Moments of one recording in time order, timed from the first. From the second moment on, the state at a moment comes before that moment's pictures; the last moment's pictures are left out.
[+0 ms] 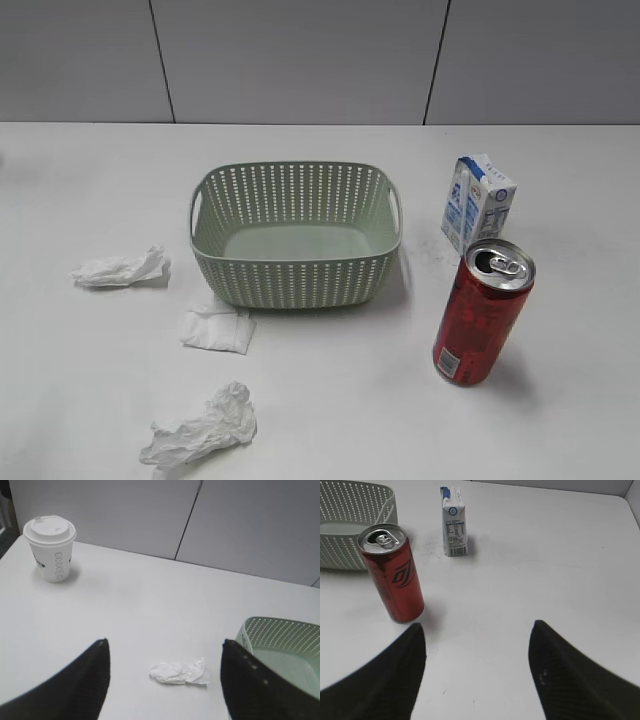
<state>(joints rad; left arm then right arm) 0.03 0.54 -0.66 -0.32 0.62 0.07 0.09 0.00 -0.42 0.08 0.95 -0.09</state>
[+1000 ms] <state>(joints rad) -0.36 1.71 -1.48 -0.12 0.97 -0.05 0.09 0.00 -0.42 0.08 0.95 -0.09</state>
